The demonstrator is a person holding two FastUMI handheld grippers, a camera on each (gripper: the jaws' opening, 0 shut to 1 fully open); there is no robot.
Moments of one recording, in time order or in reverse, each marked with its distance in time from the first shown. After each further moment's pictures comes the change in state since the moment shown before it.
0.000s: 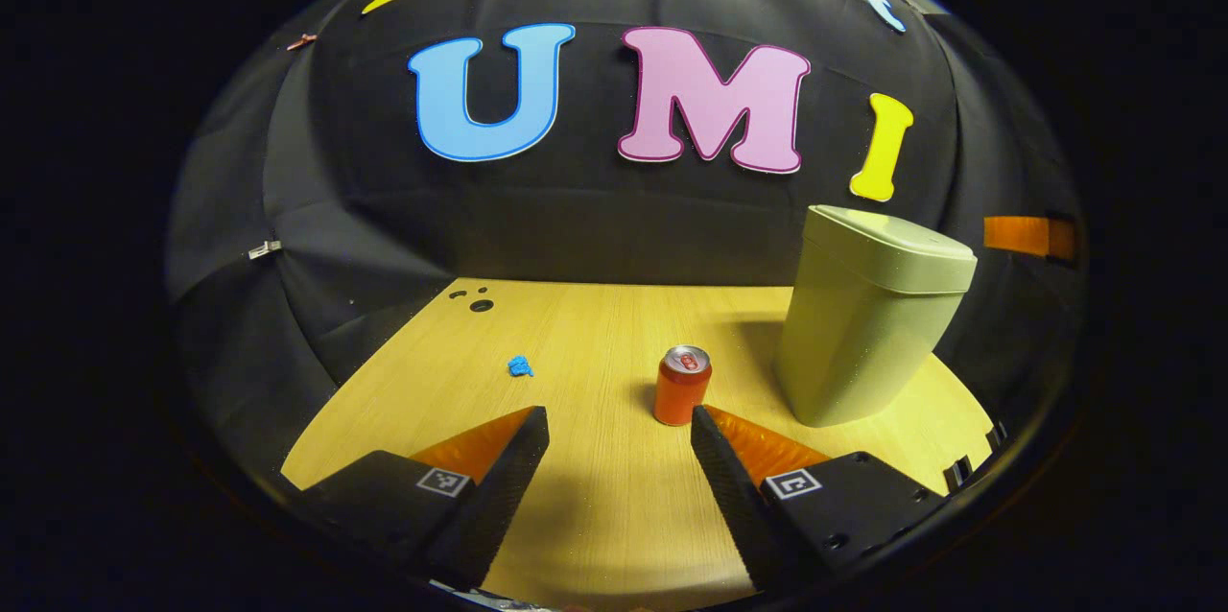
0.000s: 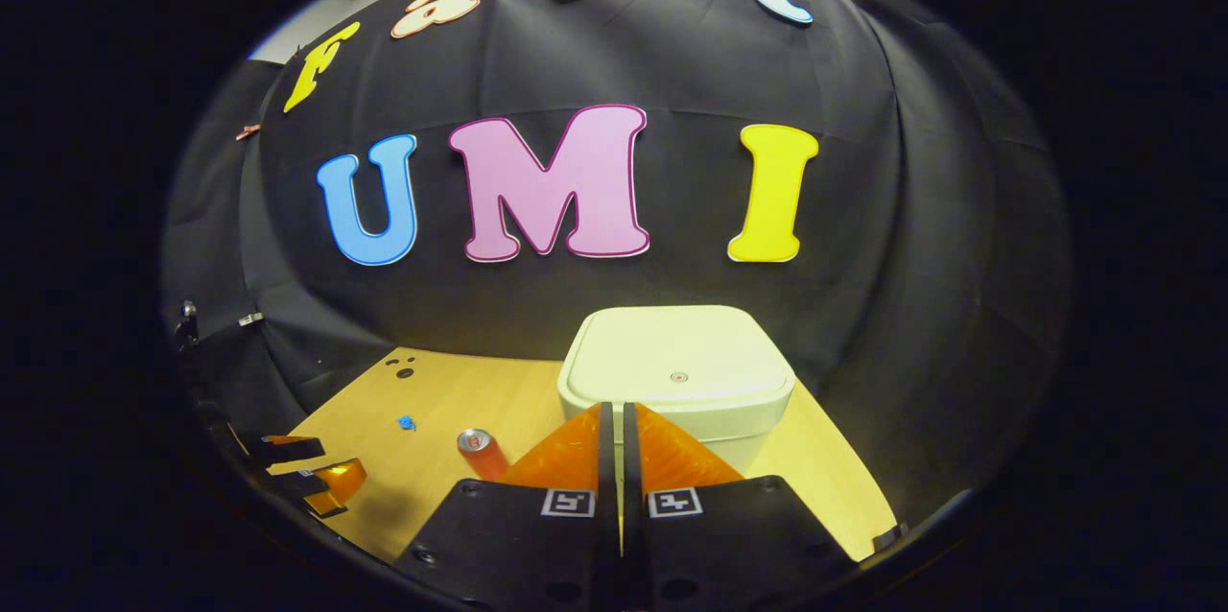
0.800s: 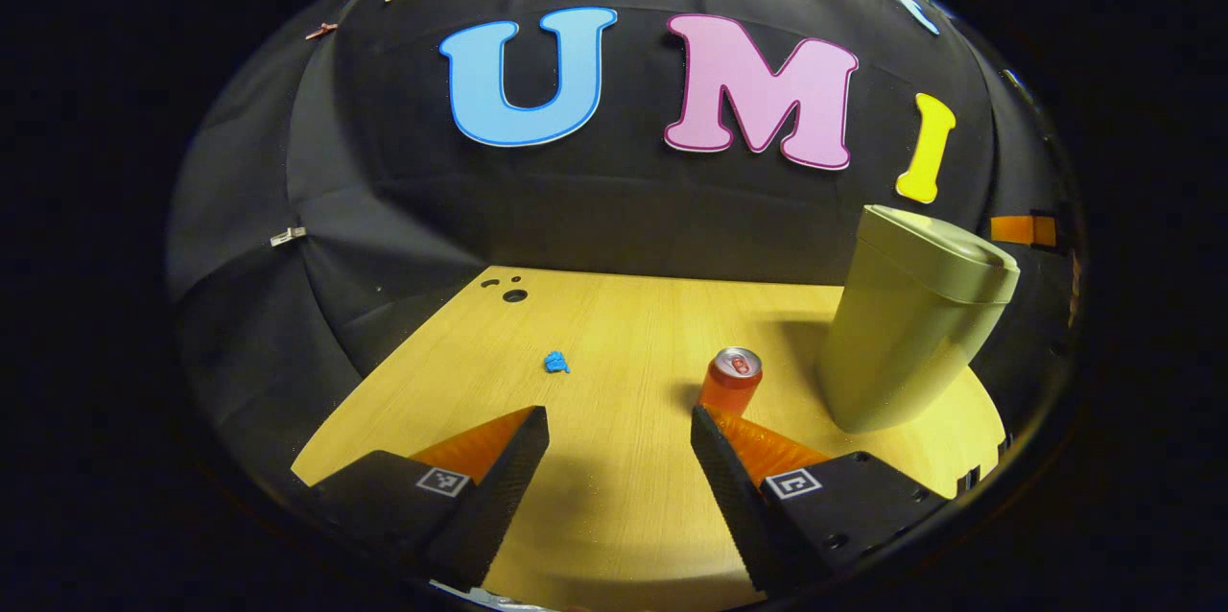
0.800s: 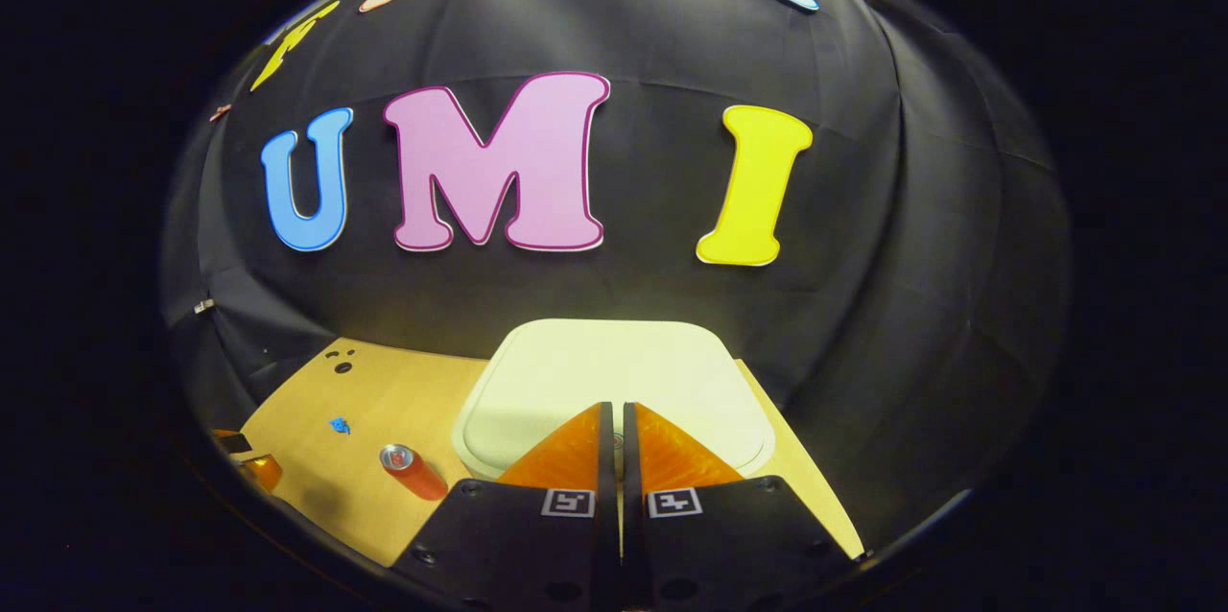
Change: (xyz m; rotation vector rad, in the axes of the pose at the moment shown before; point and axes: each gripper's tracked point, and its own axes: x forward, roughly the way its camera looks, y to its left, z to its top) left arm 0.018 0.042 0.000 -0.041 0.041 0.097; right arm 0.083 -0.047 -0.003 -0.058 0.062 -0.106
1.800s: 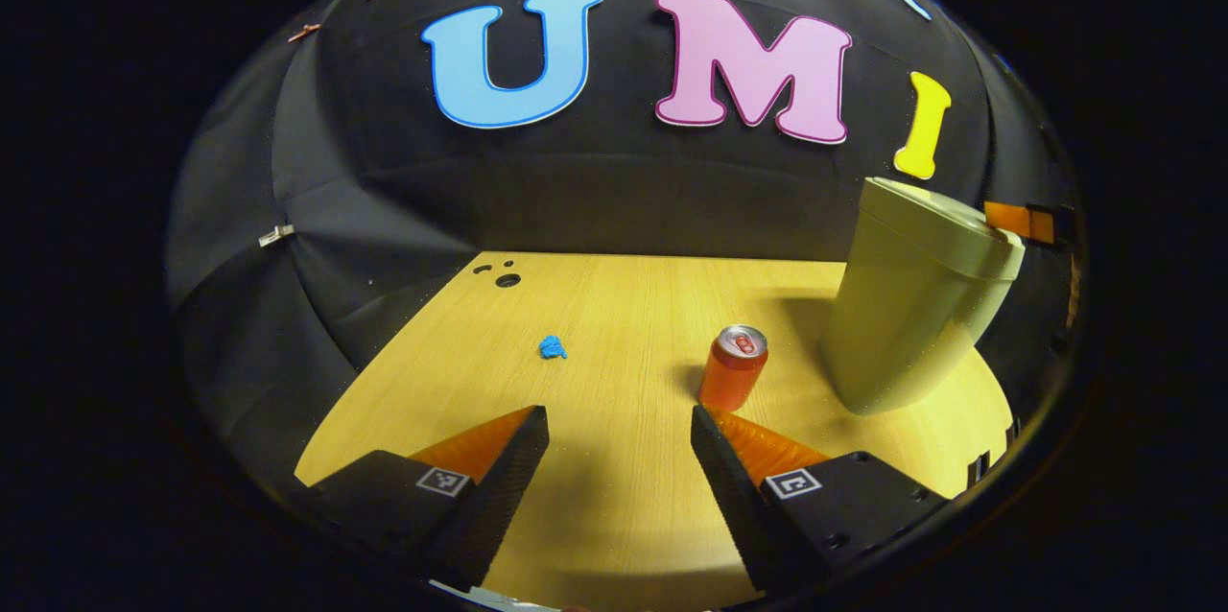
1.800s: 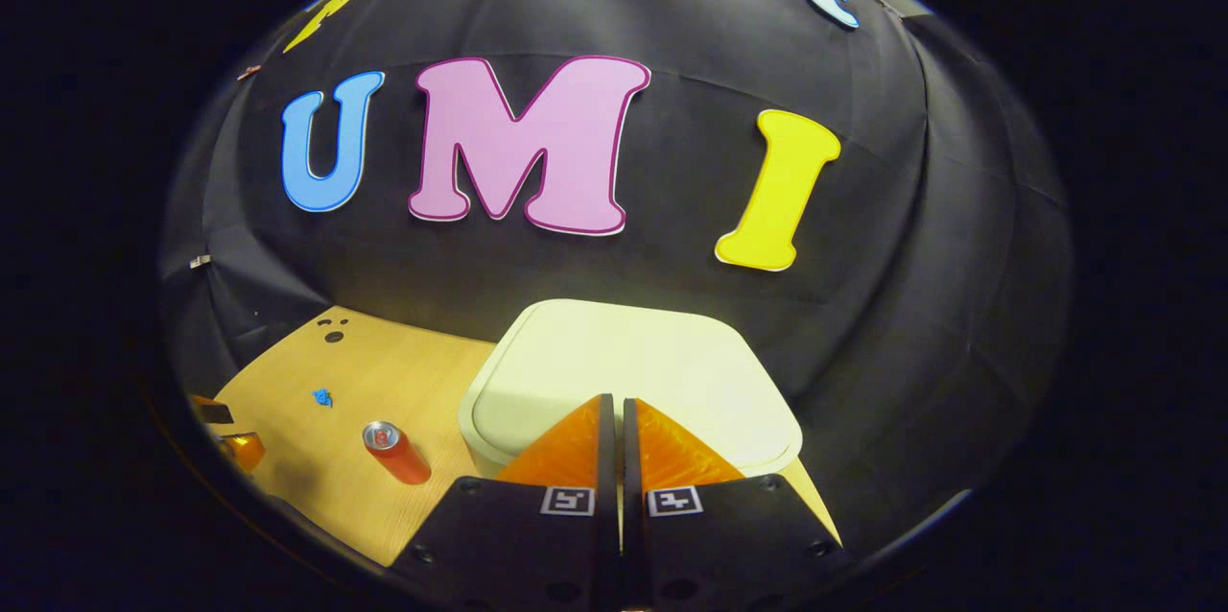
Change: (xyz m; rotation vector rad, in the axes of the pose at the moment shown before) left arm 0.014 -0.004 -0.016 0.048 0.057 -0.028; right arm 0.007 0.015 -0.013 -0.108 -0.008 0.011
